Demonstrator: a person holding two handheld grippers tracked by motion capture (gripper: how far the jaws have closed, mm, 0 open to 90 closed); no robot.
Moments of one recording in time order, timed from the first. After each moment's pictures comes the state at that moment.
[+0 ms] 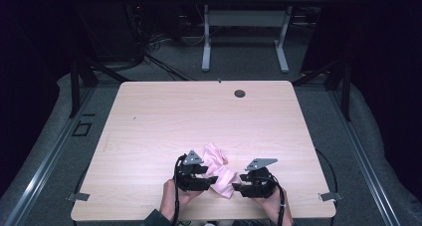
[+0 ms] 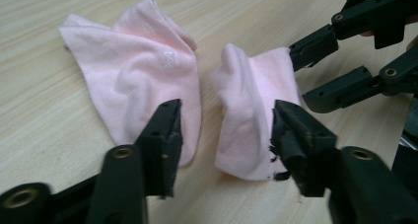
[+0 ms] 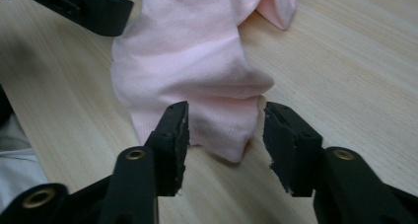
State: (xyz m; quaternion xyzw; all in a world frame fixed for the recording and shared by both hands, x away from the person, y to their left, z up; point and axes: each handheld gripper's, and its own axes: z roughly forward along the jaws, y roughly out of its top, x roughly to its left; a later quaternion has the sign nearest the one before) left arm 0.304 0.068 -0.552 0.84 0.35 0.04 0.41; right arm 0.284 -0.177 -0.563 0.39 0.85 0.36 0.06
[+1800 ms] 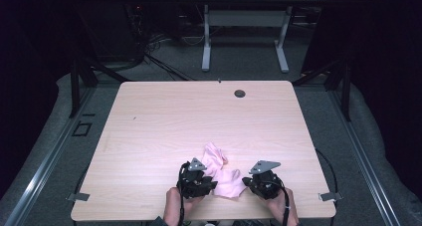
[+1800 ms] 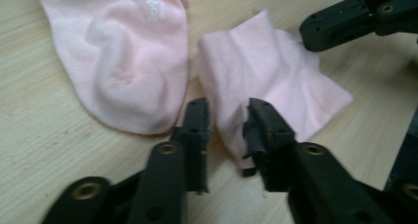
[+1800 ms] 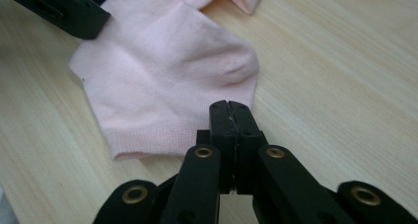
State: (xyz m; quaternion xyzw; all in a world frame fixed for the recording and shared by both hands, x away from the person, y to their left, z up) left arm 0.290 0.064 -0.566 0.83 0.39 0.03 0.39; right arm 0.279 -0.192 -0.565 0.37 0.87 0.32 0.11
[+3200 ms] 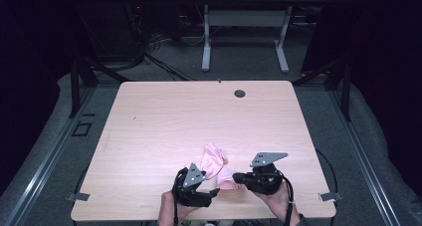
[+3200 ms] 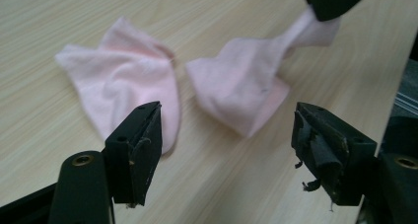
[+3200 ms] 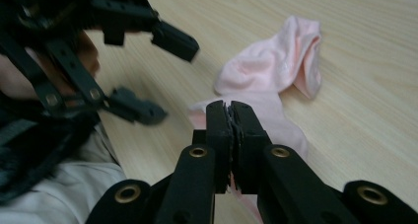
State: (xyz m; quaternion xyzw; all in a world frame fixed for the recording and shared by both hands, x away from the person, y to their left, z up) left arm 0.261 0.061 -0.545 0.85 0.27 0.11 0.44; right arm 0.274 -0.182 -0.506 0.33 0.84 0.43 0.04
